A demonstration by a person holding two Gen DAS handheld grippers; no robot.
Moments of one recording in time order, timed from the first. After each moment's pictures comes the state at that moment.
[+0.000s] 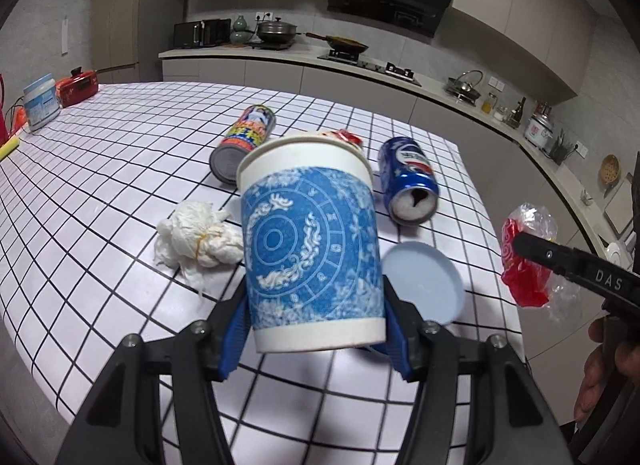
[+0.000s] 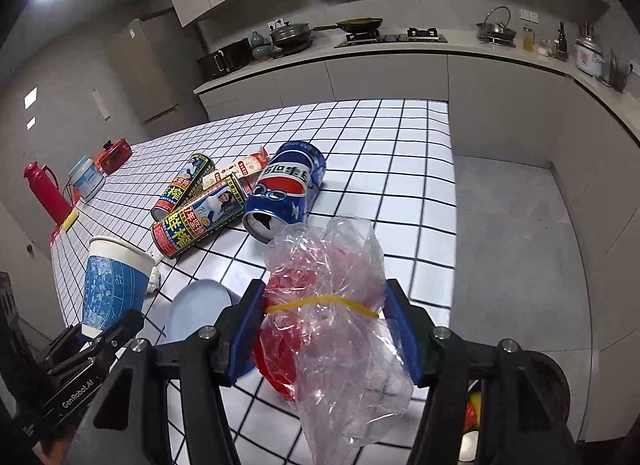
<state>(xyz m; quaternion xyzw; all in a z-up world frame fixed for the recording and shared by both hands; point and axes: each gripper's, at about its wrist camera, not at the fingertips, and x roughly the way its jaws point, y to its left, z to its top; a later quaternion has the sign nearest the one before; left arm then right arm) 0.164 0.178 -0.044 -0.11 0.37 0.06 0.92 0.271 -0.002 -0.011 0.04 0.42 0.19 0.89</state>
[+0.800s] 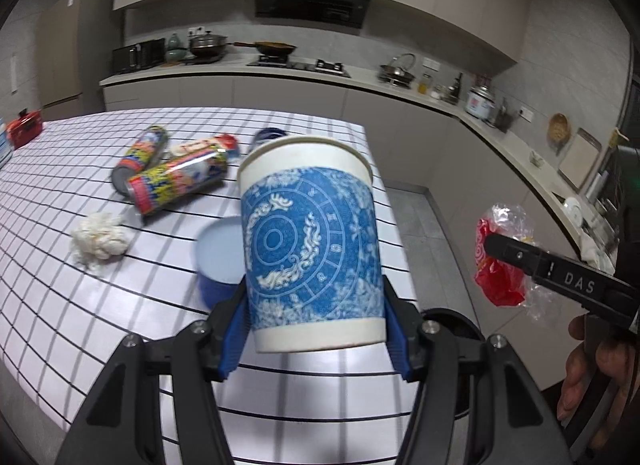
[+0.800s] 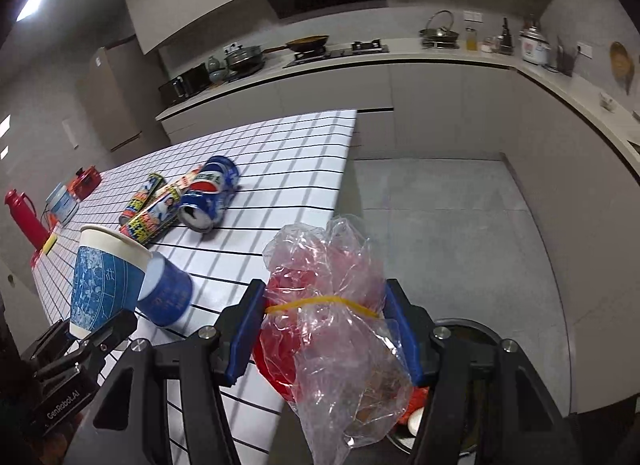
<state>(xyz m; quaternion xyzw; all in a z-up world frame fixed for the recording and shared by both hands) 0.151 0.070 -0.031 -0.07 0.36 -0.03 0.93 0.215 -0.115 0.001 0.06 0.40 0.11 0.91</state>
